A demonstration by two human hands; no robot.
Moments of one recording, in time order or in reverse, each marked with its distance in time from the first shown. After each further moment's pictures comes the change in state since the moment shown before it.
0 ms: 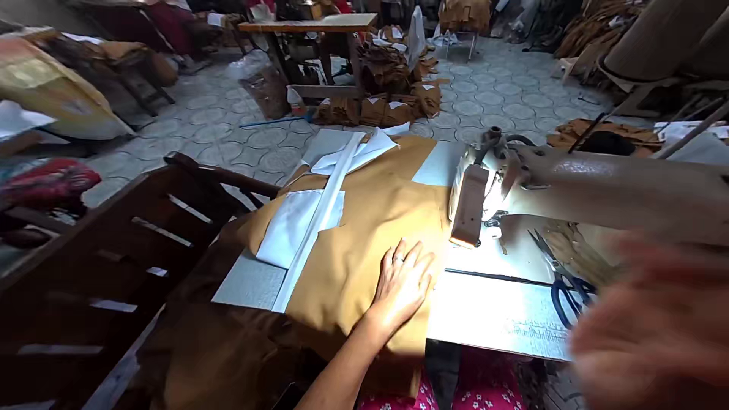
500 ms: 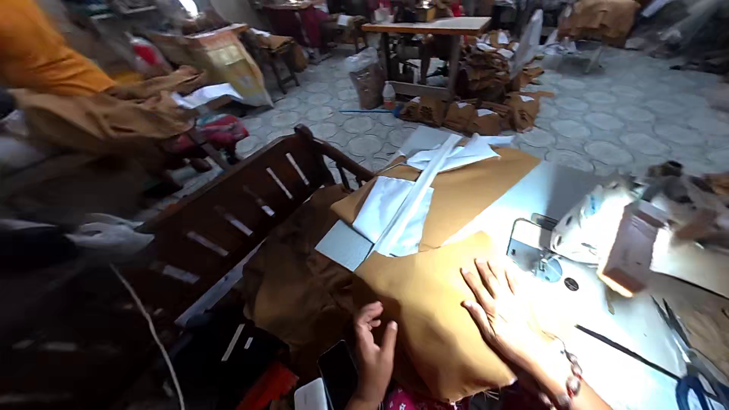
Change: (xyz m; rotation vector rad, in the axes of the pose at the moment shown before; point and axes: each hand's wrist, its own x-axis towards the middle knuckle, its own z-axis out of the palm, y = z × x) left_hand -0.165 -0.059 0.067 -0.576 1.090 -0.413; right_hand -0.084 0.090 0.163 -0.329 -0.741 0.022
